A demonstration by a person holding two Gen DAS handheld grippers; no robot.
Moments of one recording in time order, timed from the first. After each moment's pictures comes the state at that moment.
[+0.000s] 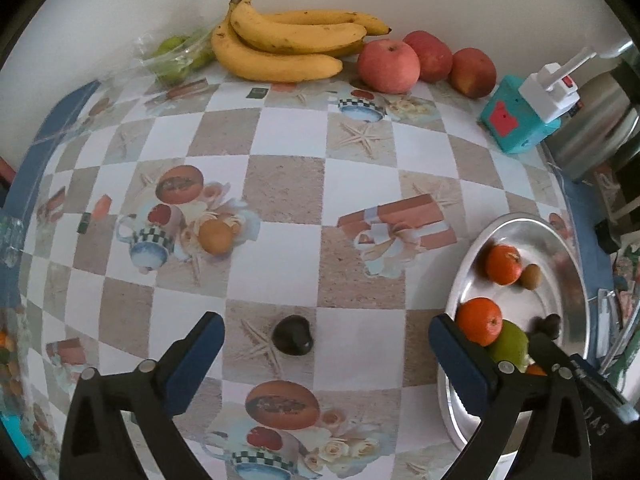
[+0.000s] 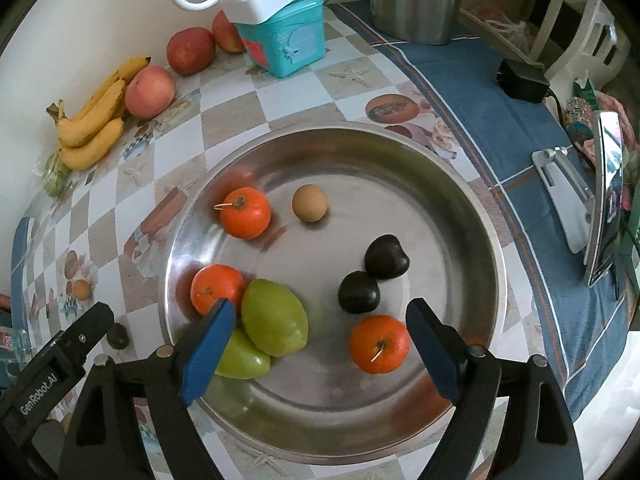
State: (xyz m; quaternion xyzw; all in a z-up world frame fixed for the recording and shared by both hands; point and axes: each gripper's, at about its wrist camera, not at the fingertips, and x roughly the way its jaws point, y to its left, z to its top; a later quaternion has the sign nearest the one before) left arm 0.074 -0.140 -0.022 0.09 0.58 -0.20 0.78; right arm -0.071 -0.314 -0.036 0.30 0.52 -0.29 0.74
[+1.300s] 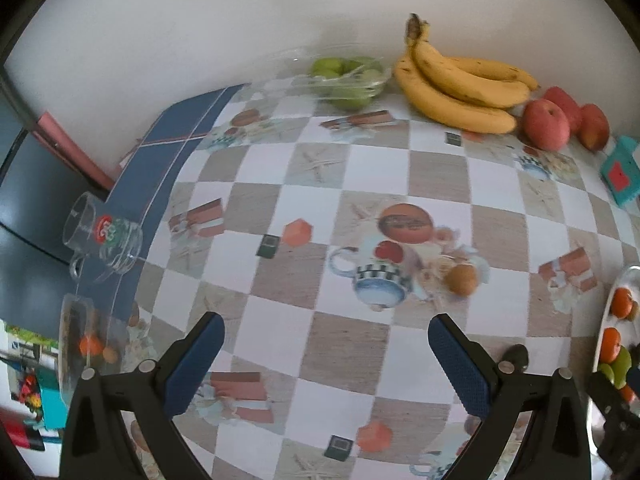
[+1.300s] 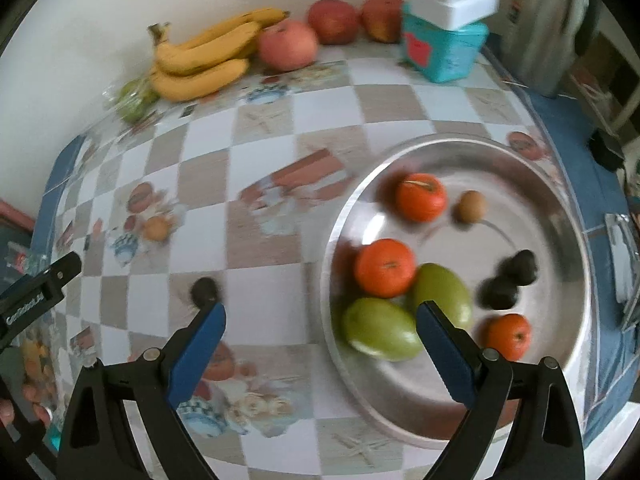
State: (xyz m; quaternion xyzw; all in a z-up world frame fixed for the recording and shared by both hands) left arm 0.132 -0.012 0.005 0.14 0.53 -0.05 0.83; right arm -0.007 -0.216 -0.024 0.23 0.54 -0.16 0.80
